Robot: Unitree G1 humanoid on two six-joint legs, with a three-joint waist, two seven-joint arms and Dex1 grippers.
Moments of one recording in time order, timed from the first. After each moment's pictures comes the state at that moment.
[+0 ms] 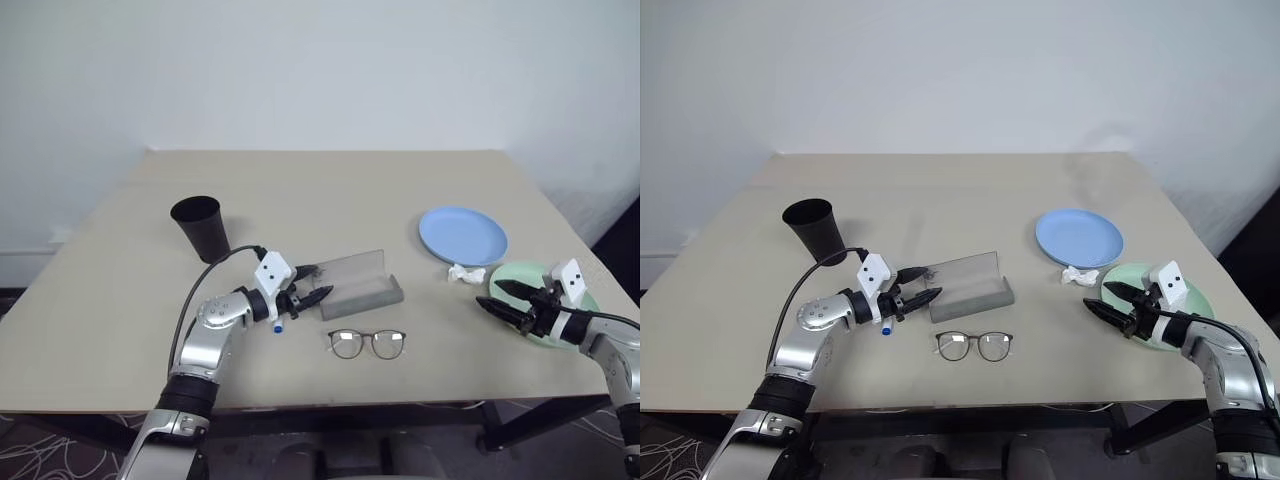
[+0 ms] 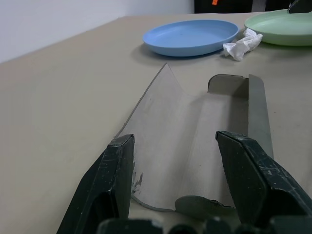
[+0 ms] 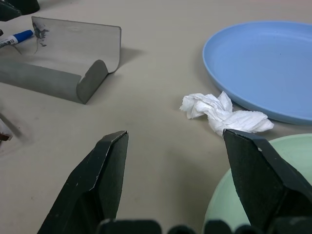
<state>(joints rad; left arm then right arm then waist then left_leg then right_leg) -0.34 0.37 -0.09 0.28 -0.18 0.03 -0.86 -0.14 -0.68 -0.21 0.24 0.39 0.26 1.01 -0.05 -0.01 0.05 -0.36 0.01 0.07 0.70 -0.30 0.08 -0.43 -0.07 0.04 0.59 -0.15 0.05</state>
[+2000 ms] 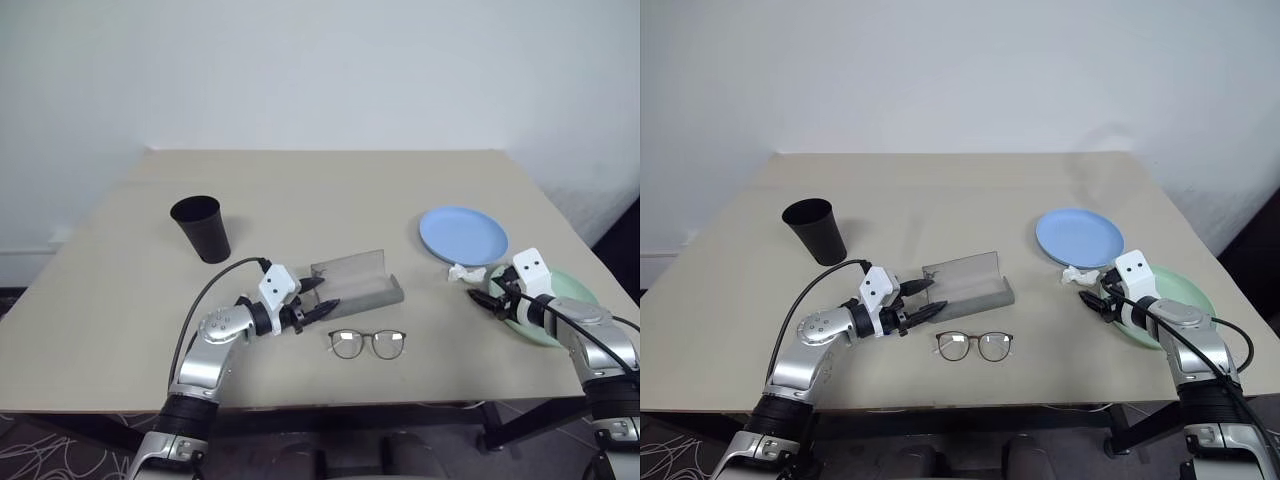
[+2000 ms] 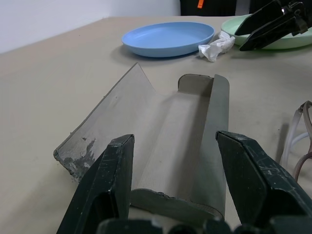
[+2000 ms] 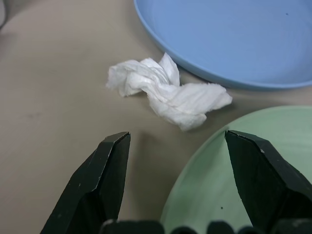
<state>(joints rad) -0.23 0.36 -0.10 0.13 -0.18 0.09 -0.87 -0.29 -0.63 -0.06 0.23 0.18 0.51 0.63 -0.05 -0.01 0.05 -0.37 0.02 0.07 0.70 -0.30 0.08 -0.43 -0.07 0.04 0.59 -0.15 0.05</state>
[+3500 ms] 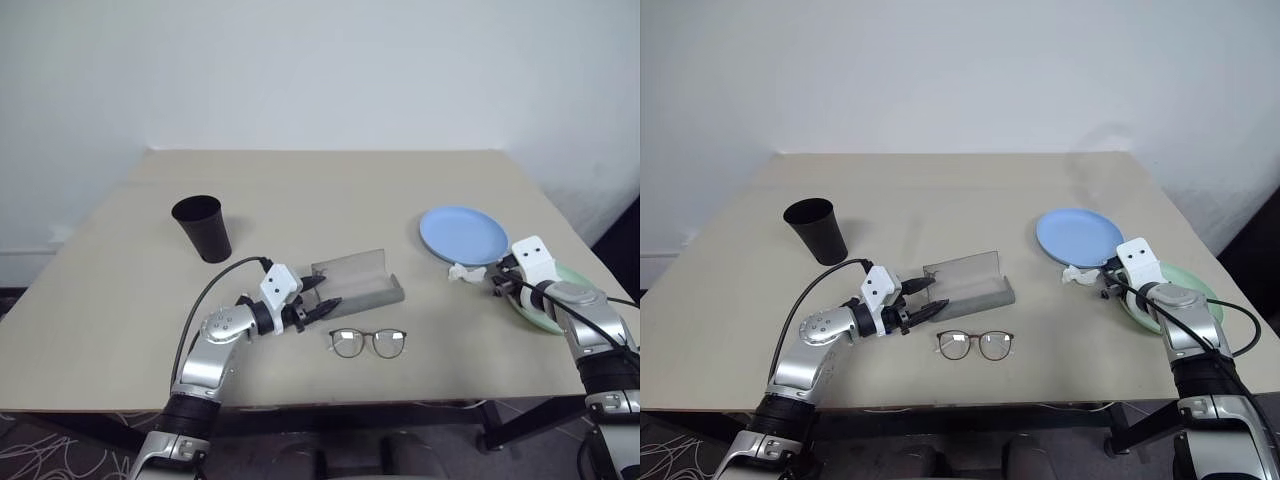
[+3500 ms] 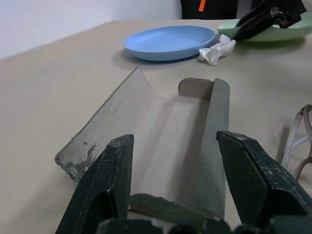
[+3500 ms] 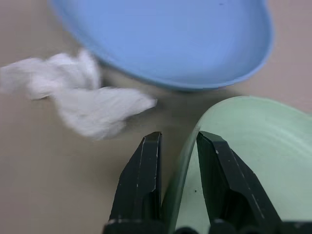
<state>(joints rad) -0.24 0.35 -0.11 0.13 -0.17 0.07 -0.86 -0.44 -0.64 -0.01 0.39 0.04 0.57 0.47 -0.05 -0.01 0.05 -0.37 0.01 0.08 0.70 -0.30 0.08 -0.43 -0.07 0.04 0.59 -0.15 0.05</state>
